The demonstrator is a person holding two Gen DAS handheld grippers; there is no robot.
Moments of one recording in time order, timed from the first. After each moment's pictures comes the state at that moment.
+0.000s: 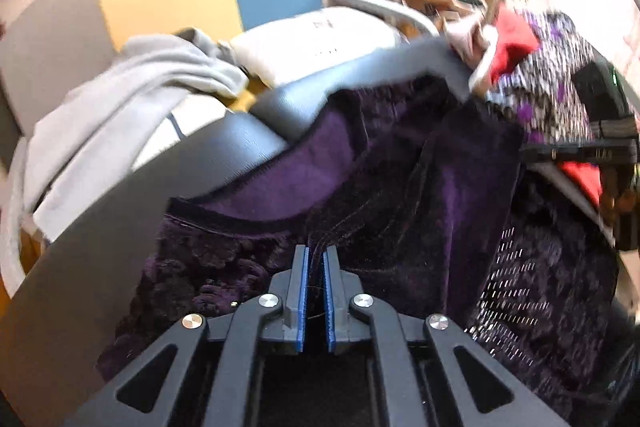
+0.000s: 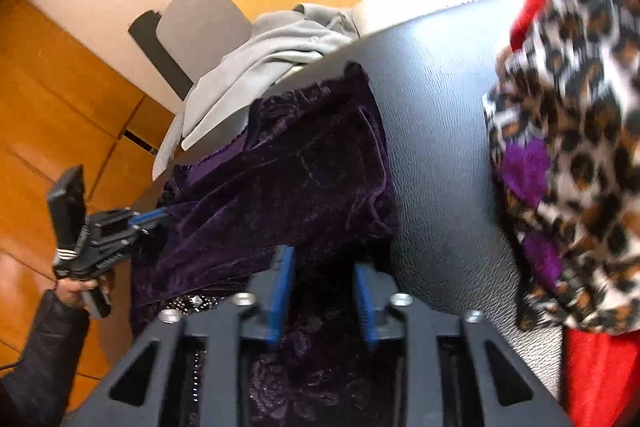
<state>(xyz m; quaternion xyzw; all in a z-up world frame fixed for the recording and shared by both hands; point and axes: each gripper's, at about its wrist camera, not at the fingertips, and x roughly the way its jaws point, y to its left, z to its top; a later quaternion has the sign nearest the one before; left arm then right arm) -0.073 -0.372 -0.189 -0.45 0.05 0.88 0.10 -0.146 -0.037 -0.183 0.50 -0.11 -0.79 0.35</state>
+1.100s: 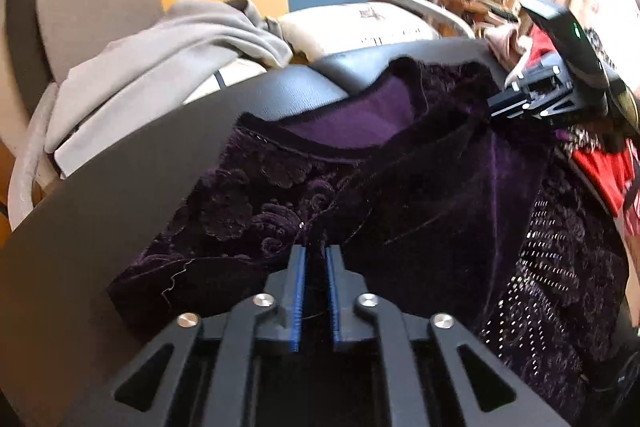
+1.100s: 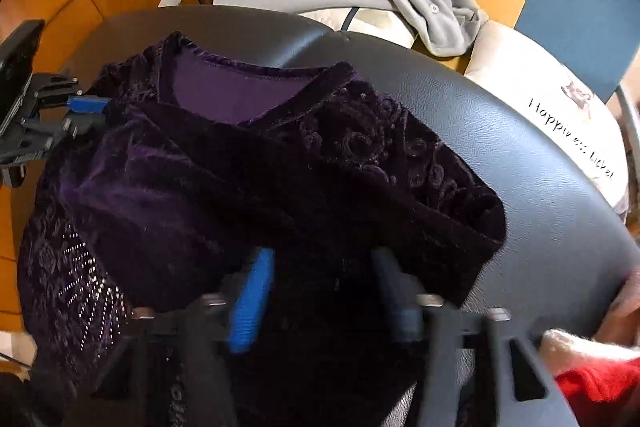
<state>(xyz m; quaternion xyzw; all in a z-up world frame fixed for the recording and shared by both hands) -0.047 -0.412 -0.213 -0.47 0.01 0.88 0.05 -0.204 -0.166 -0.178 0.49 0.28 -0.70 0.43</state>
